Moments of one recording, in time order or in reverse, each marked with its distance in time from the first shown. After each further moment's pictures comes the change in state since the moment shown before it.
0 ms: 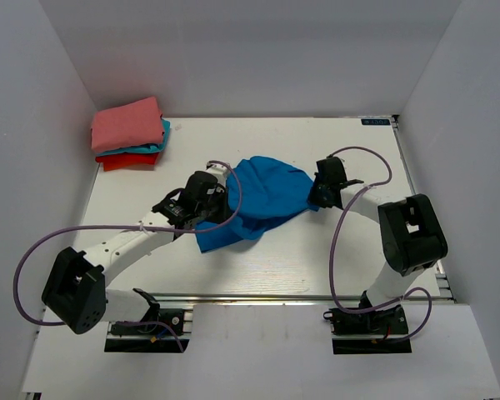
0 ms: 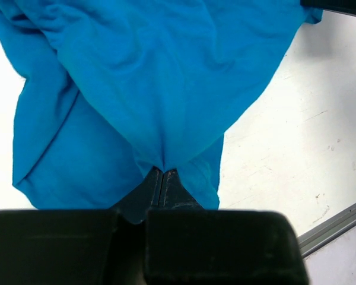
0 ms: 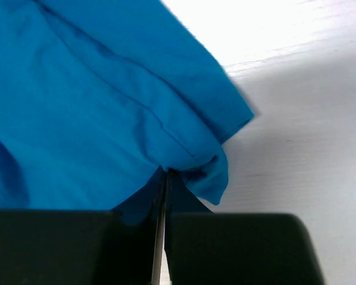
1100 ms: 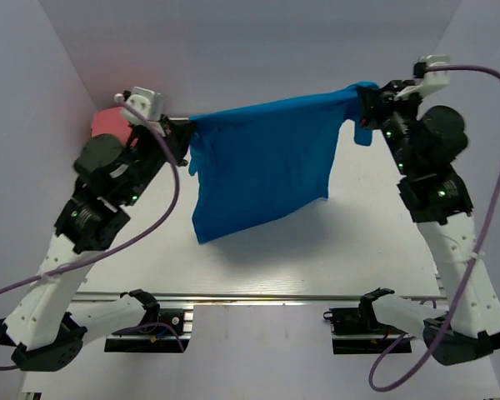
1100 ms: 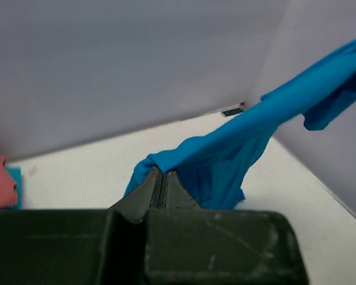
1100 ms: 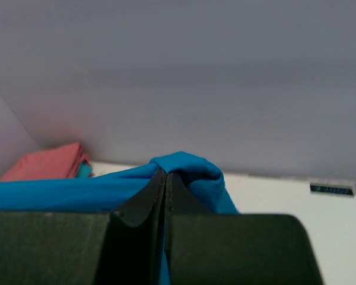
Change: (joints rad) left arm -0.007 -0.252 0.649 -0.136 -0.222 0.261; right arm 0.006 -0.586 0.562 -0.097 0.014 -0.405
